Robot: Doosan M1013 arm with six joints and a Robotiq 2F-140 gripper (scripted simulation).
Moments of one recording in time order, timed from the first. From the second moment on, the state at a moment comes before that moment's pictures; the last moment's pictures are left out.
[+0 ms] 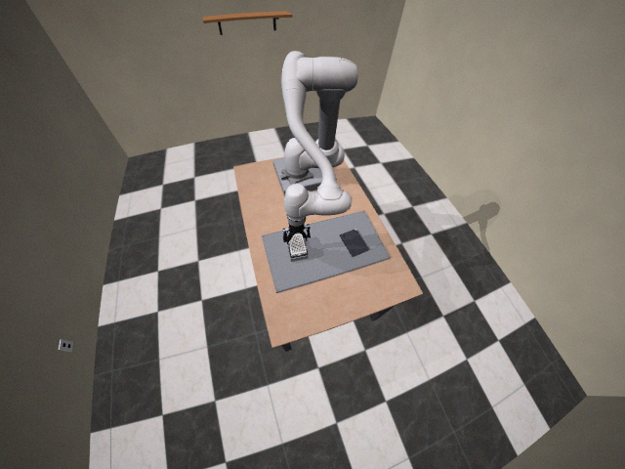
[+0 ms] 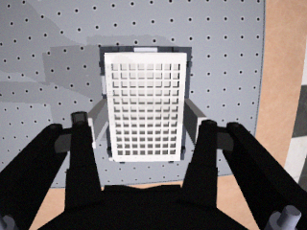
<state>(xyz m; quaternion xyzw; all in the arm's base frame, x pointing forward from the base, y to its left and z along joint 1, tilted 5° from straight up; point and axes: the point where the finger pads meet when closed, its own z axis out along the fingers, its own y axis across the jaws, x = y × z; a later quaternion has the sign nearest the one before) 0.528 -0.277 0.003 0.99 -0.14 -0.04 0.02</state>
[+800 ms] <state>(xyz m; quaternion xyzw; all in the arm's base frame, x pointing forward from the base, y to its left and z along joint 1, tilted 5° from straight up) 0.528 -0.276 0.009 0.99 -0.14 -0.04 0.02</state>
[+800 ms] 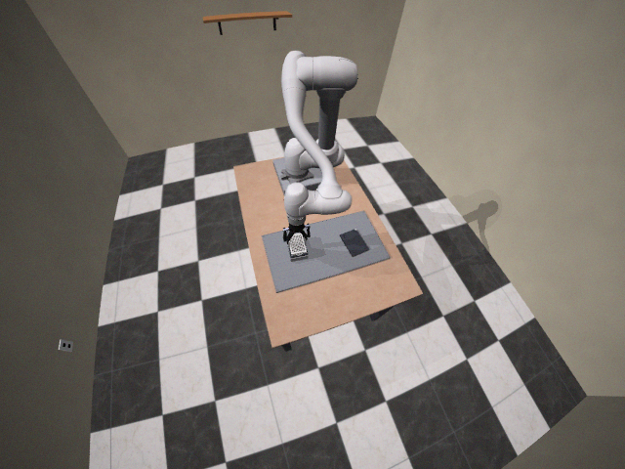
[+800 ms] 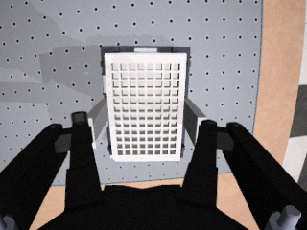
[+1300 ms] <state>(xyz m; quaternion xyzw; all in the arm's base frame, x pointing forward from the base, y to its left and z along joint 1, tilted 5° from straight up) 0.530 -0.276 0.031 0.99 -0.14 -0.04 0.02</state>
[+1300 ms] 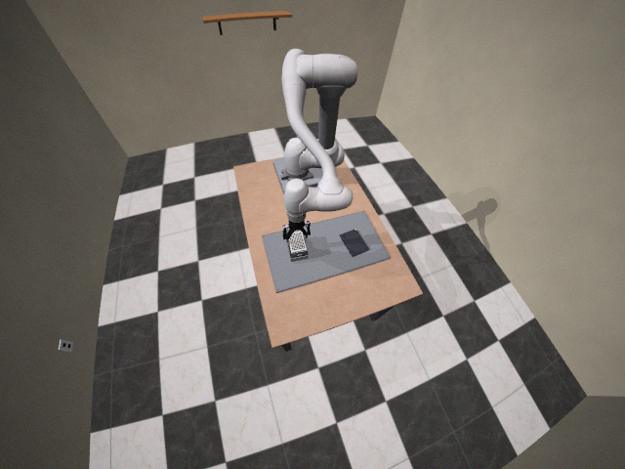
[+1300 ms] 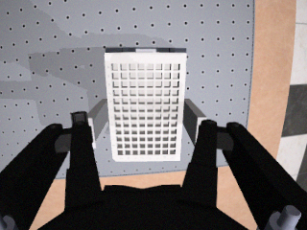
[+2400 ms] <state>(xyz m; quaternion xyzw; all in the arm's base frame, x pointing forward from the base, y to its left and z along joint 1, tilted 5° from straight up) 0.533 -0.275 0.066 0.99 -0.14 -0.04 0.02</state>
